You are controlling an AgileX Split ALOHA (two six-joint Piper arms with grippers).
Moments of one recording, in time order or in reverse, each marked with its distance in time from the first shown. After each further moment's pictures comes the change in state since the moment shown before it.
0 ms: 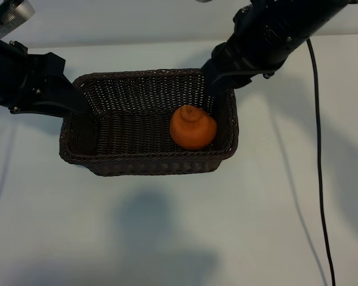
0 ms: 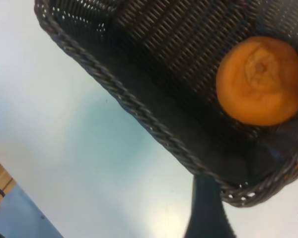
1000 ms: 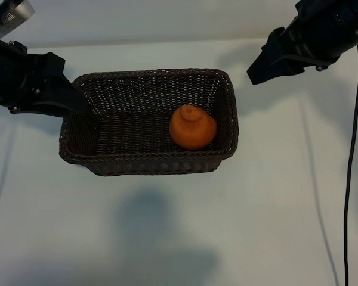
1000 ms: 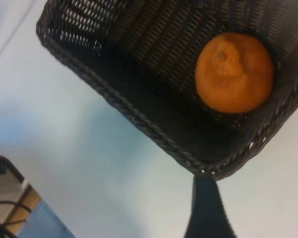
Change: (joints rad) left arm 0.000 0.000 0.000 0.000 0.000 0.001; right arm -0.229 -0.115 0.149 0.203 0.010 -0.194
